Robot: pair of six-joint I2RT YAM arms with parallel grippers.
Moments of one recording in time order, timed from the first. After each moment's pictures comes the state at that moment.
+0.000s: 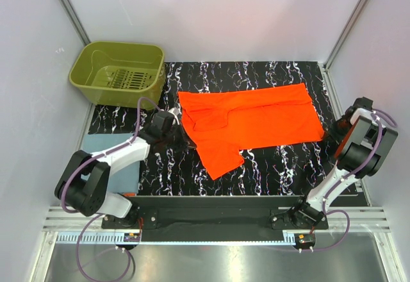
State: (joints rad) left arm -0.49 1.41 0.71 -0.09 0.31 -0.85; right arm -0.58 1.88 1.22 -0.61 -0.12 0.48
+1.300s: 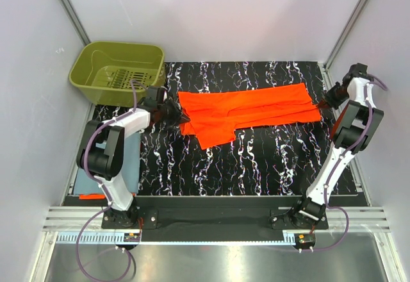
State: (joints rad) left arm -0.26 1.75 1.07 -0.14 0.40 -0.91; right arm -0.45 2.29 1.97 -0.88 -0.25 0.46
